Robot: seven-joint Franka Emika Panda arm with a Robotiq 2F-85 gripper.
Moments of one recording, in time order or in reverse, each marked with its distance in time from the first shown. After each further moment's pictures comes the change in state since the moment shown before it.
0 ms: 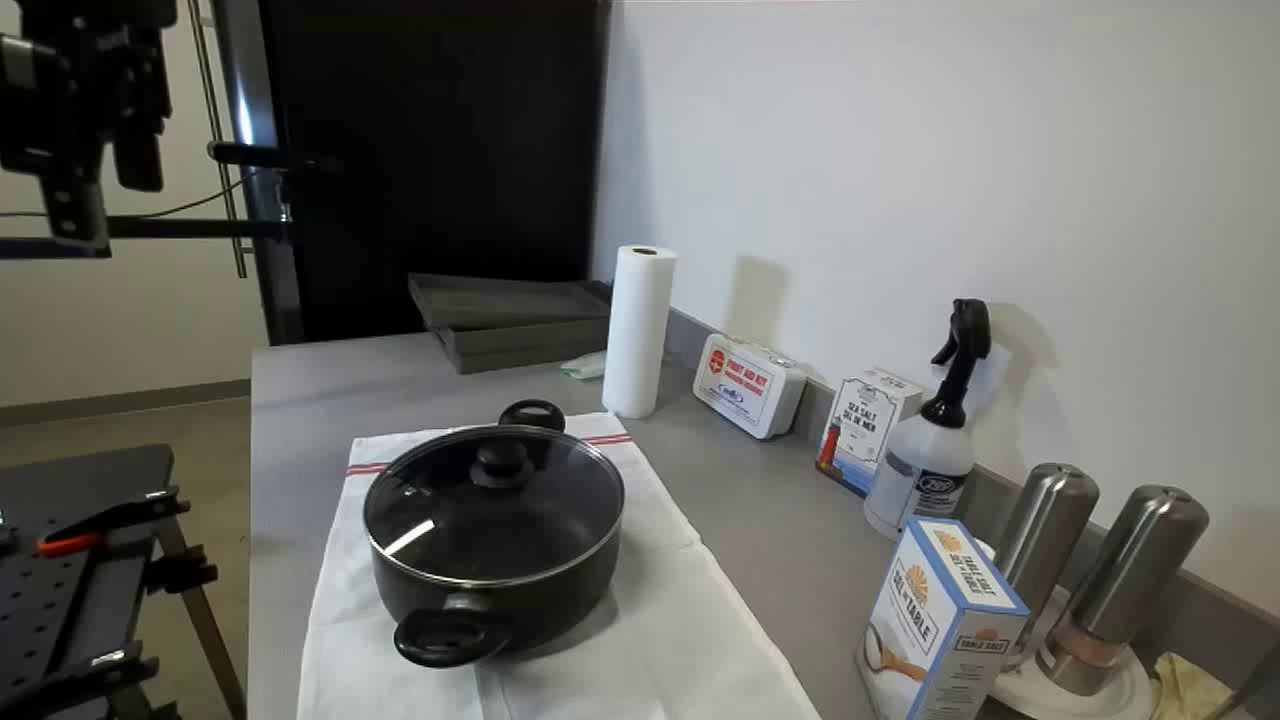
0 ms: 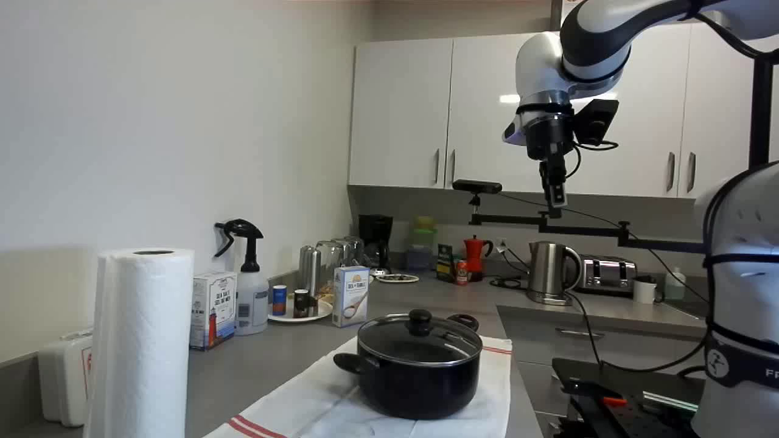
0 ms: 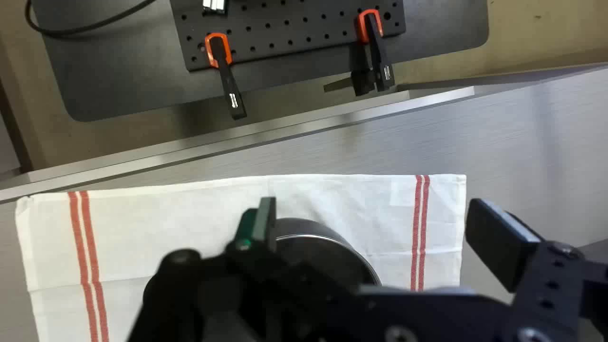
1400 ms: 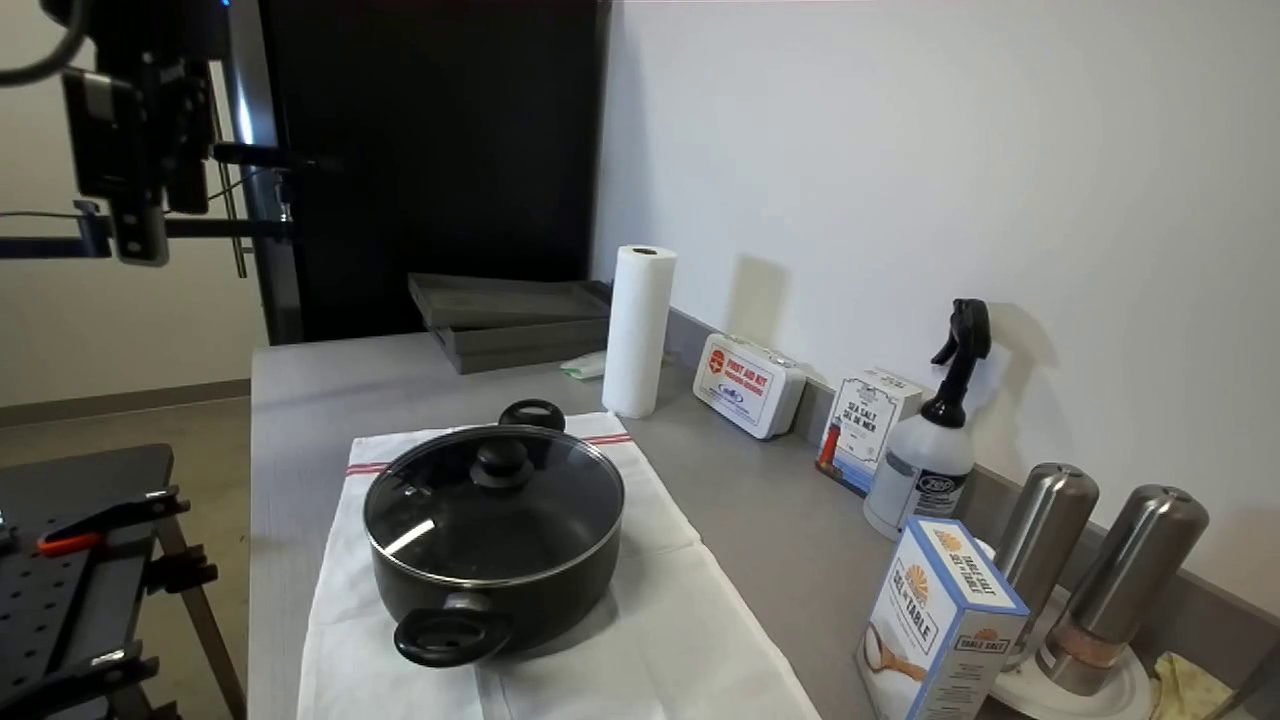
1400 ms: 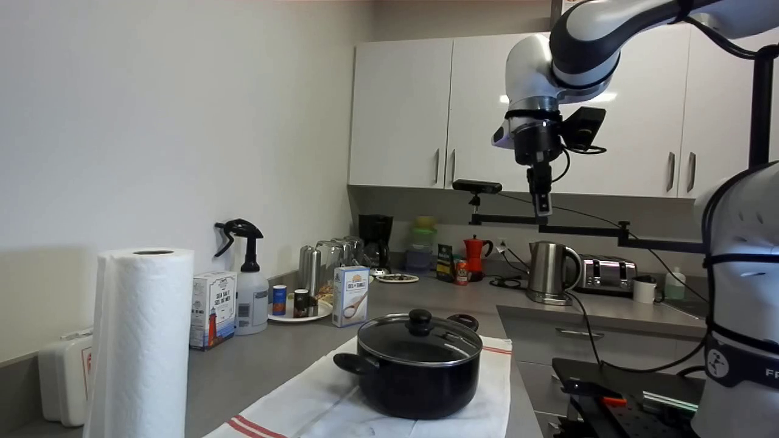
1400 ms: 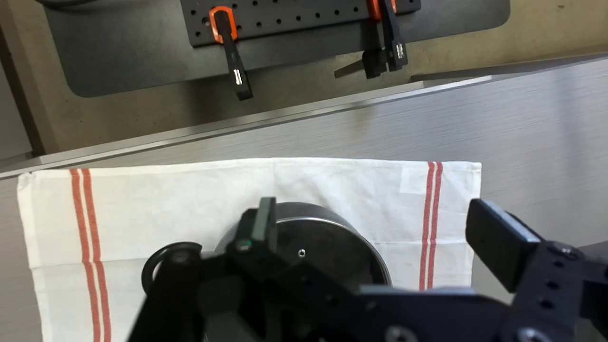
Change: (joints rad) arm 0.005 0.070 0.037 0.000 0.001 0.089 0.006
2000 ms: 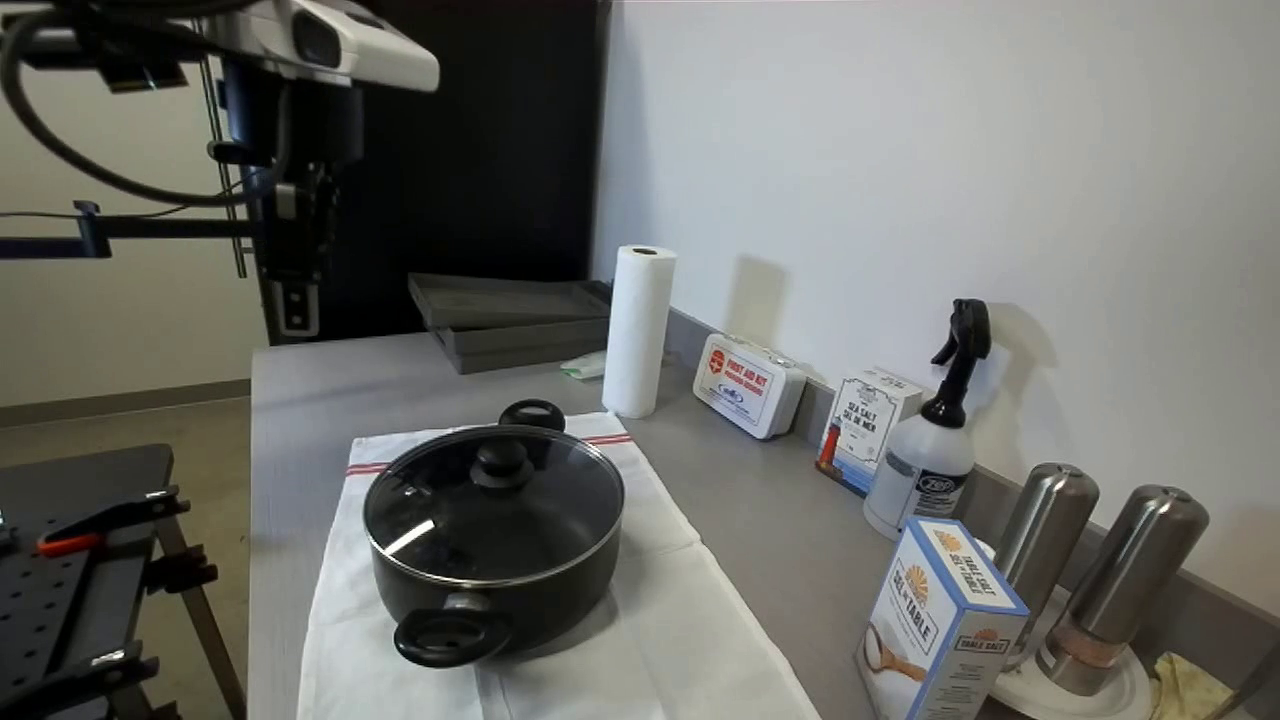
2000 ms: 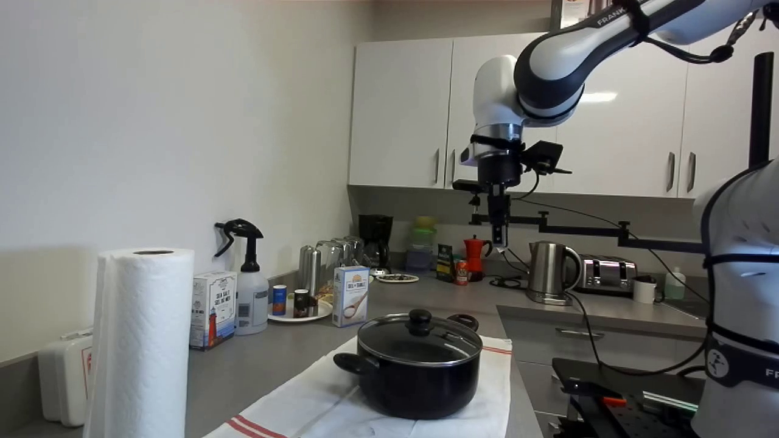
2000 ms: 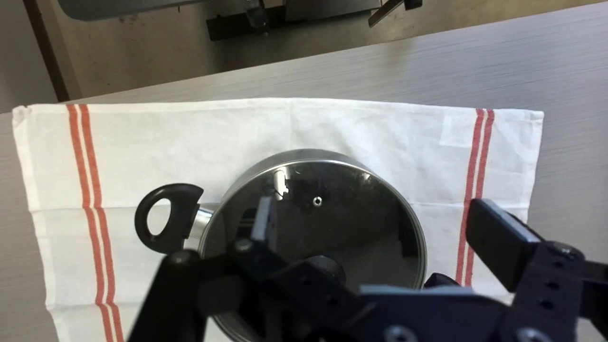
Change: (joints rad) arm 0.004 0.243 0.082 0.019 -0.014 0.282 0.051
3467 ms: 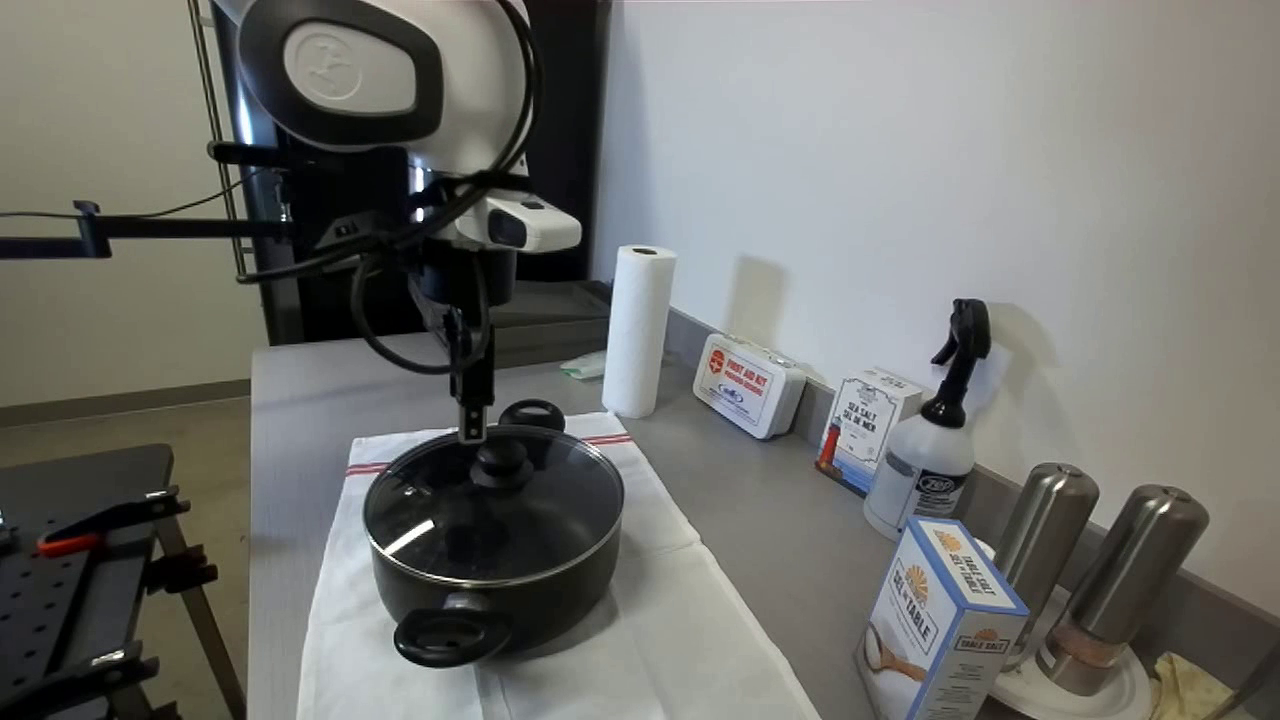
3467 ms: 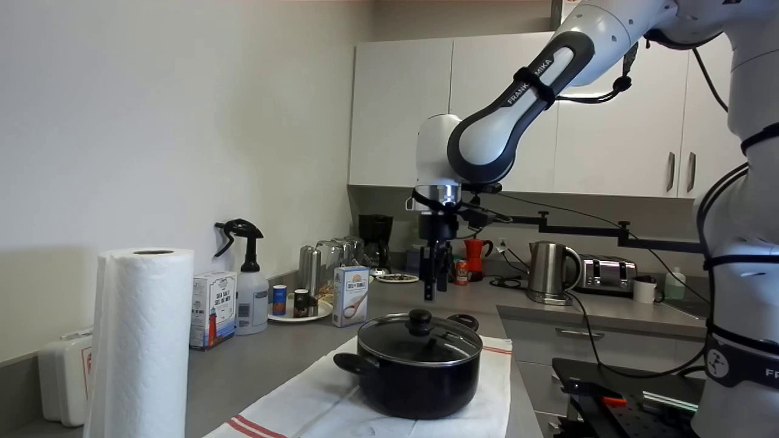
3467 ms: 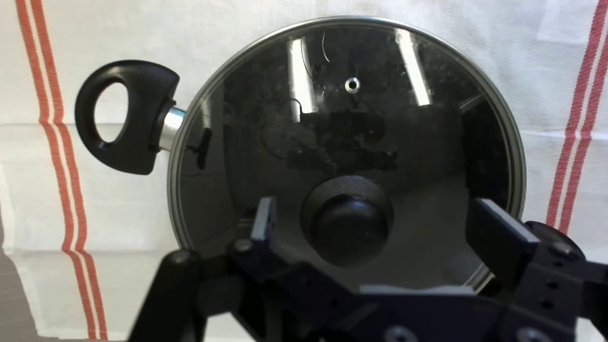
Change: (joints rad) arm 0.000 0.486 0.039 0.172 -0.060 0.362 0.073
